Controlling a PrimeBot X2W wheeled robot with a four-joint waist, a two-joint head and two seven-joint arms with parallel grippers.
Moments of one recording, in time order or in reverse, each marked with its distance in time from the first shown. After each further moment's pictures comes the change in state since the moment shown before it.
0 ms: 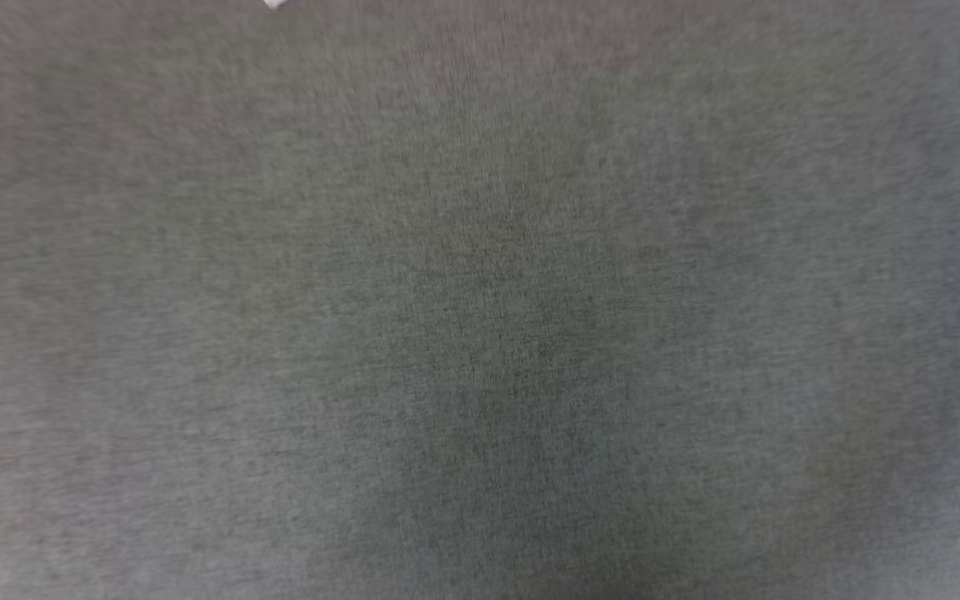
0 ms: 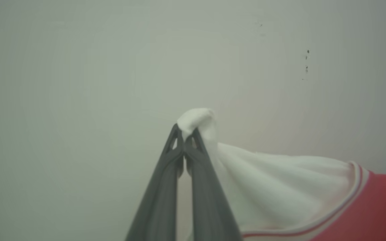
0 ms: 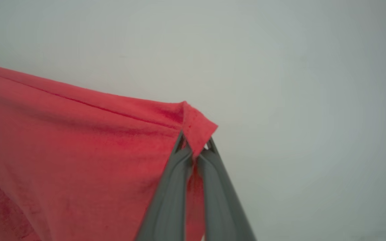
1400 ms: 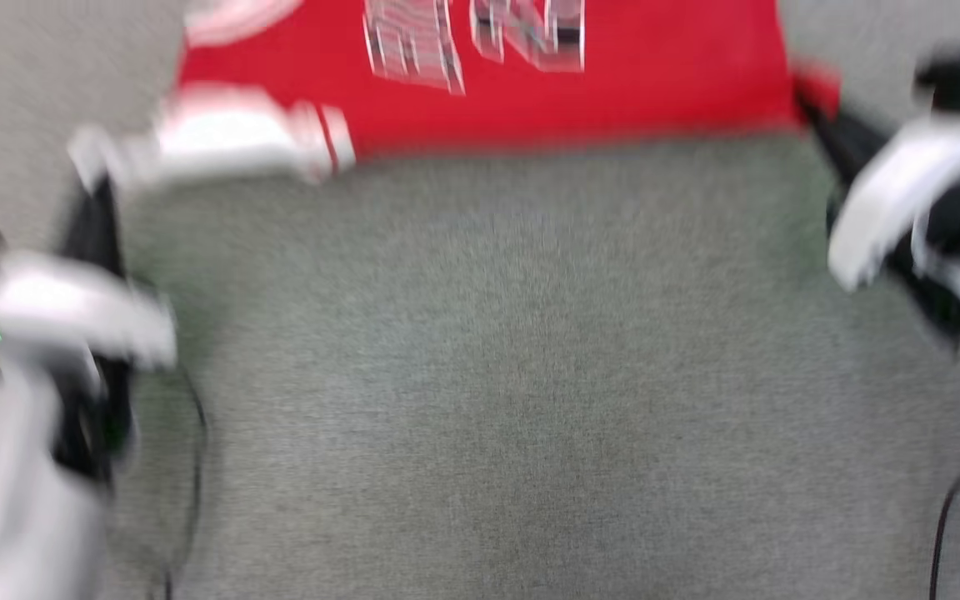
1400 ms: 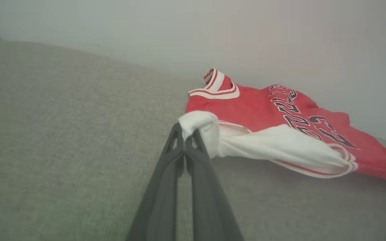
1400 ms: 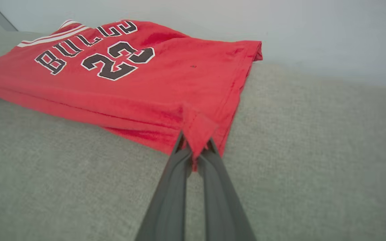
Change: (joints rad) left arm 1.130 -0.043 0.091 -0.177 -0.286 -0.027 -0.147; right arm 0.709 -0.125 0.405 0.053 0.340 0.000 -0.172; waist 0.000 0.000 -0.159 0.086
